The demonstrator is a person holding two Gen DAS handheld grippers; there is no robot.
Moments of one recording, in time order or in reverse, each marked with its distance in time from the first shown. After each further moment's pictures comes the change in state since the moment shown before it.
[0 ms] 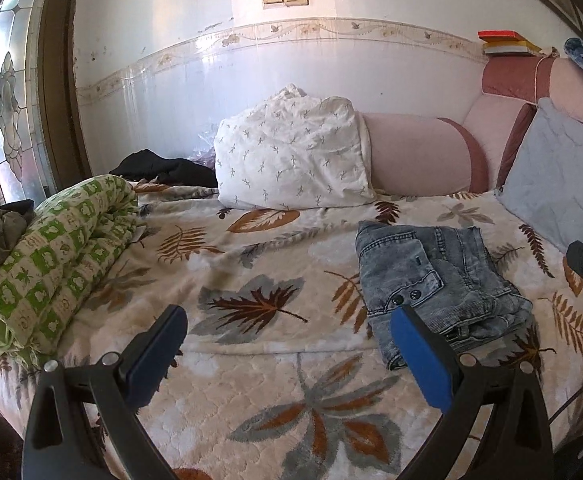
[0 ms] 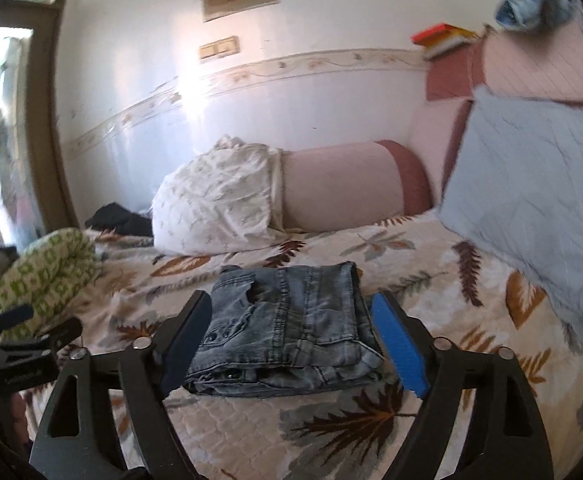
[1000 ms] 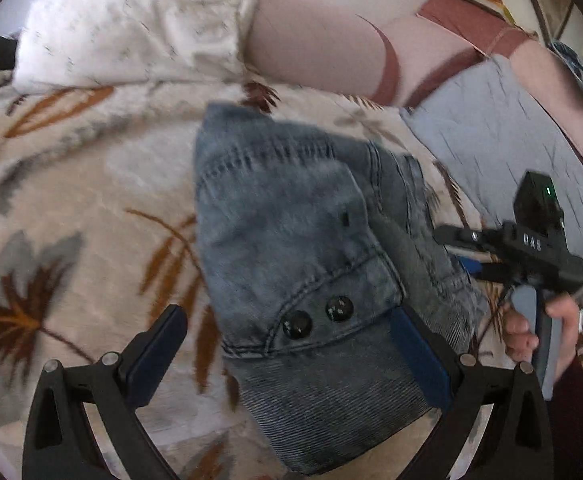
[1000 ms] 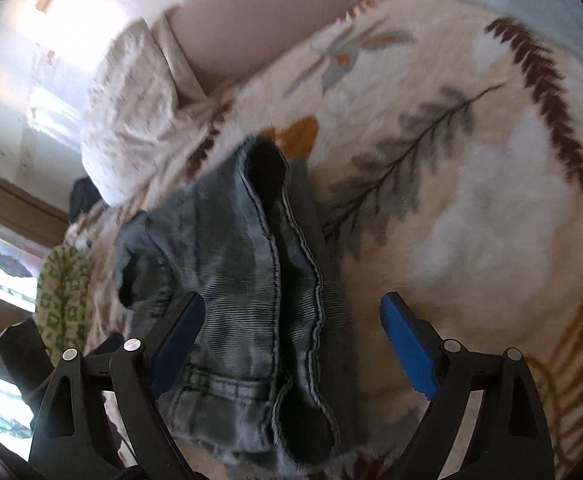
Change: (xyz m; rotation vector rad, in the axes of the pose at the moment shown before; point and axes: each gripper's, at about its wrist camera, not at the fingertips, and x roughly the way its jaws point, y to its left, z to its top) left arm 0.193 -0.057 0.003 -0.032 0.464 -0.644; right arm 0.226 -0.141 -0.022 0.461 0.708 0.163
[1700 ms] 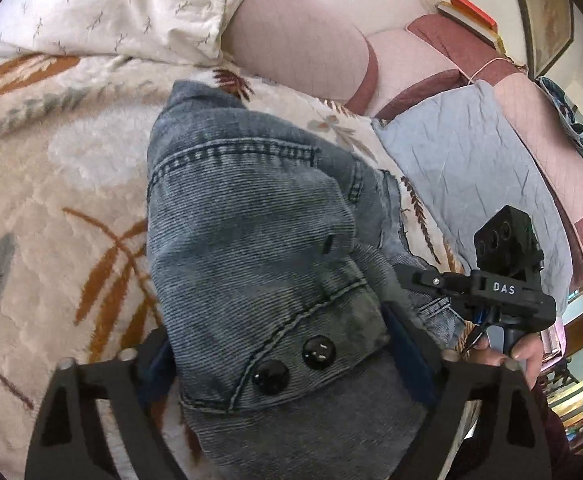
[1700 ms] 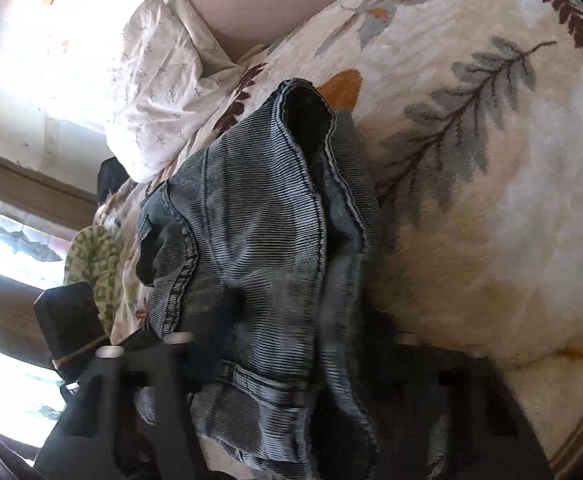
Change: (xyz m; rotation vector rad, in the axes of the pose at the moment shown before) left arm 0.022 0.011 0.016 -0.077 -0.010 -0.190; right arm 0.017 0.005 -0.006 0.012 0.085 0.160
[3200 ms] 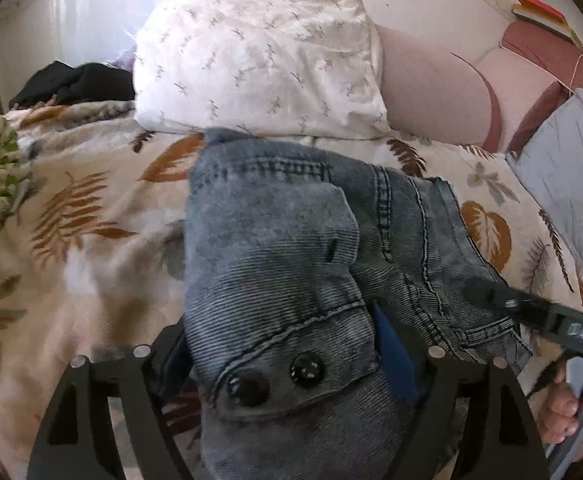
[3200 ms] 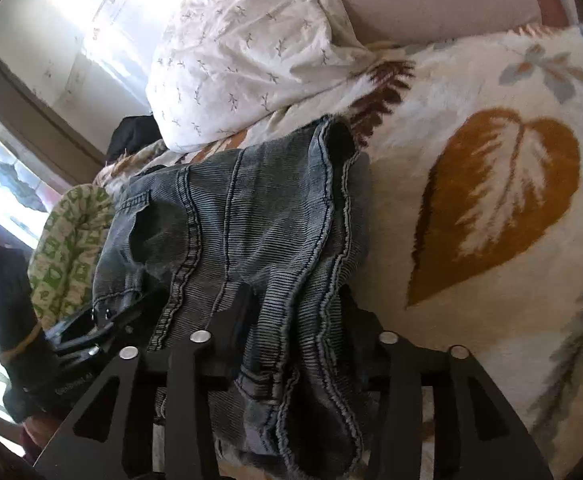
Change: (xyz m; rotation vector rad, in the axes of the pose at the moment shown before) left arm -0.081 0.063 0.026 0.047 -0.158 0.583; right arm 0.097 0.132 -0.009 -0.283 -0.091 -0.077
